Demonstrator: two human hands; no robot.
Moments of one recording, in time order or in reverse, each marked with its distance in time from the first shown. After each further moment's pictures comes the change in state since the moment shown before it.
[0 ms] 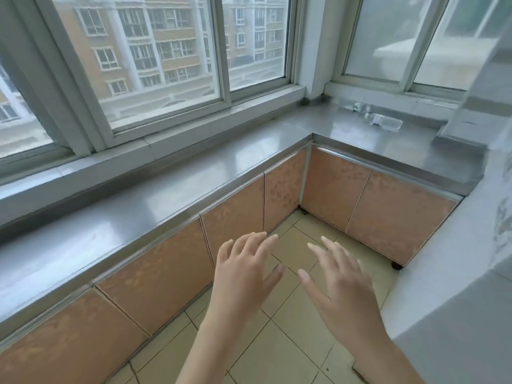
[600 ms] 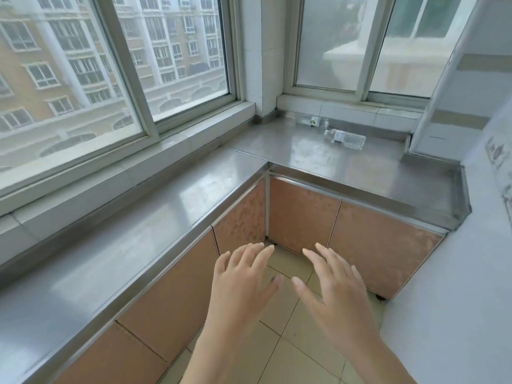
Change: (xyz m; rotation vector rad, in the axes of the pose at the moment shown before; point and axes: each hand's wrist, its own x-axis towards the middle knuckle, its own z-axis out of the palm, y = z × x) left_hand 0.307 0.028 0.173 -0.053 -0.091 0.147; right_hand 0.285 0.159 0.025 -0.028 0.029 0.173
